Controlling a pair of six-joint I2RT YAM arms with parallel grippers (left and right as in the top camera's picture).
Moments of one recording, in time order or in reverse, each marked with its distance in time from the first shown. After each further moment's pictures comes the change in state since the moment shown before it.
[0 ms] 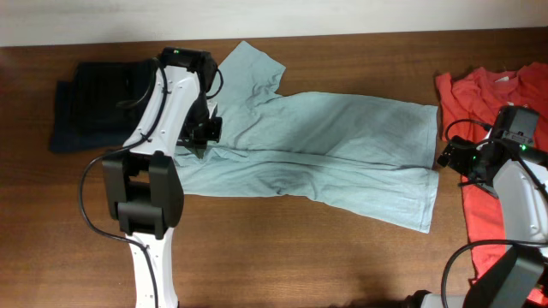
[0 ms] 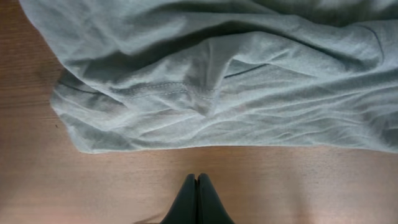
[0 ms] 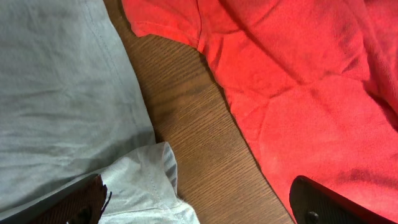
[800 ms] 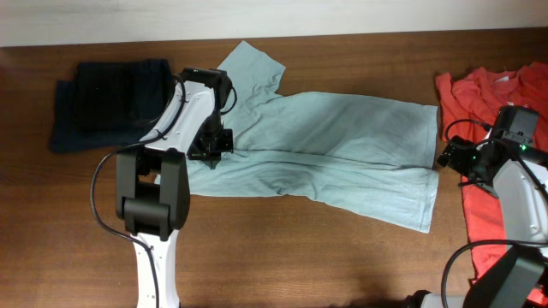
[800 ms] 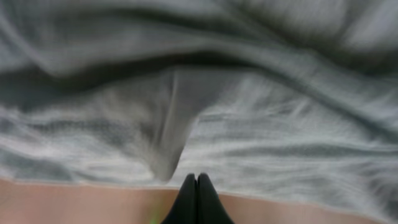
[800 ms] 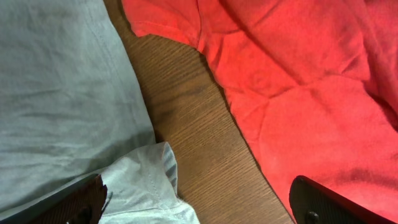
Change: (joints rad) left arm -0.051 0.000 -0.196 0.199 0.006 -0.192; right arm 0.000 0.000 0.000 0.000 0.000 0.000
